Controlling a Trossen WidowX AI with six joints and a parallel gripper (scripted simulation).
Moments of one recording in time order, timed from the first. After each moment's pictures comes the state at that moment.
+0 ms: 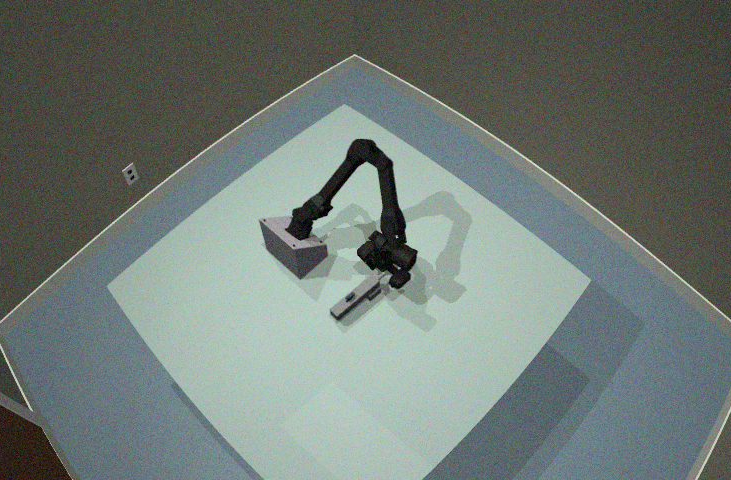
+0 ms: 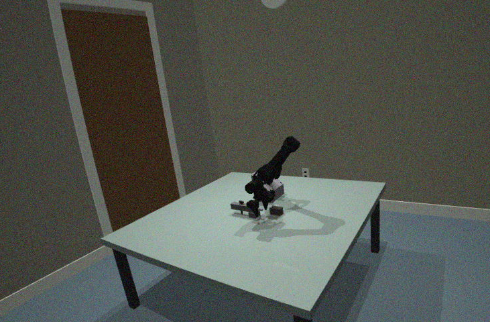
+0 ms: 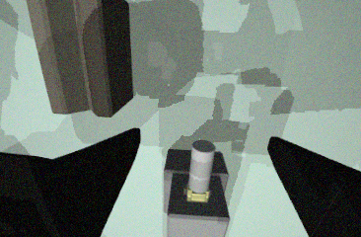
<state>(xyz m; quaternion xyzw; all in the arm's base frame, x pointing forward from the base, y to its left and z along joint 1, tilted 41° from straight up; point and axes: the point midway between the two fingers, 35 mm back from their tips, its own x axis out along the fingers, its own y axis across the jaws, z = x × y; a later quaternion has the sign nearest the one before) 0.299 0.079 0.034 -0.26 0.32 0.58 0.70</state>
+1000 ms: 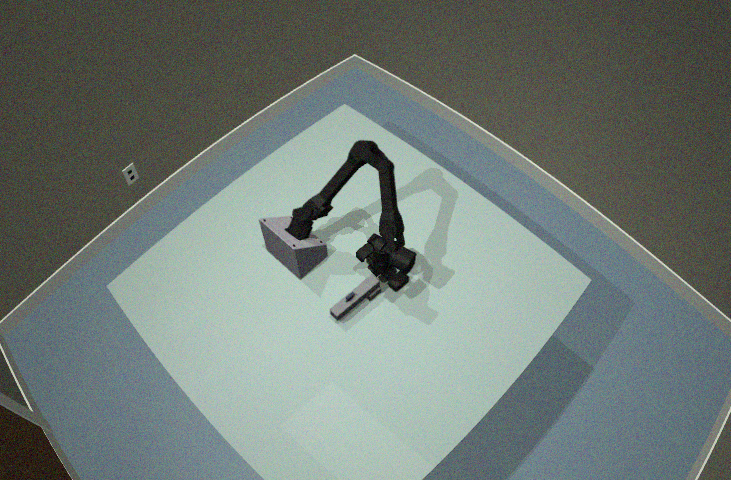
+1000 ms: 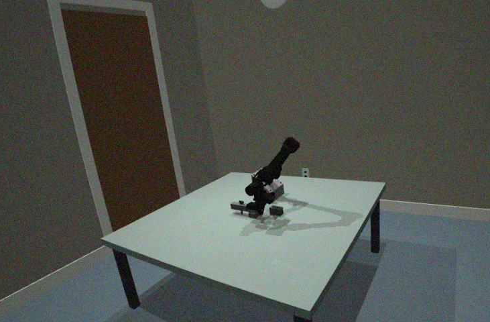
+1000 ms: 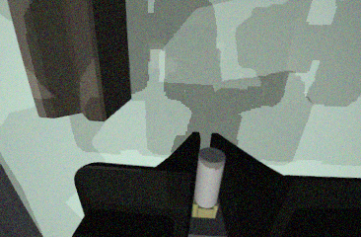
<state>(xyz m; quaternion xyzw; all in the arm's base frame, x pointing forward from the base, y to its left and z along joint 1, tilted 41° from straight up) 0.297 0.086 0.022 -0.25 0.32 0.59 0.70</state>
